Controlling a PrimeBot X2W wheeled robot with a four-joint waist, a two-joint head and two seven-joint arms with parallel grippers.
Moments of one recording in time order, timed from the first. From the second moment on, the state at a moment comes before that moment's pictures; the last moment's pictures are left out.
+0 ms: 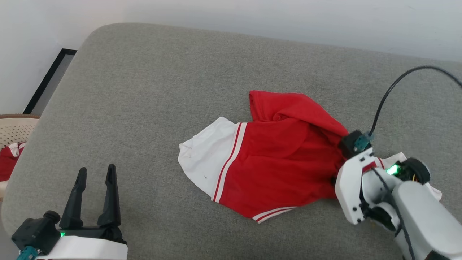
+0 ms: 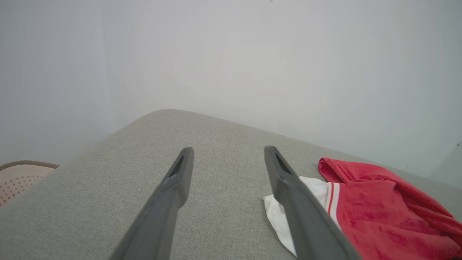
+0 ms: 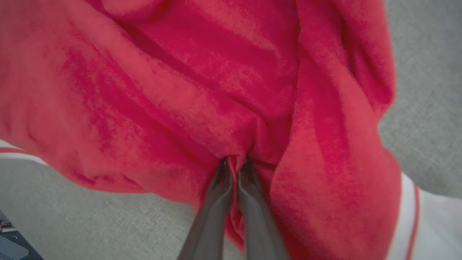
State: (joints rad) left arm 0.05 0.16 0.02 0.00 -0.43 -0.13 -0.26; right arm -0.42 -0.36 0.42 0.32 0.42 0.13 0.74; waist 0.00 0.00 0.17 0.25
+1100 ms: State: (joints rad) left arm 0.05 0.16 0.01 0.01 -0.44 -0.13 -0.26; right arm -0.53 -0.38 0.45 0.32 0.54 0.13 0.87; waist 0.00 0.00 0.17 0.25
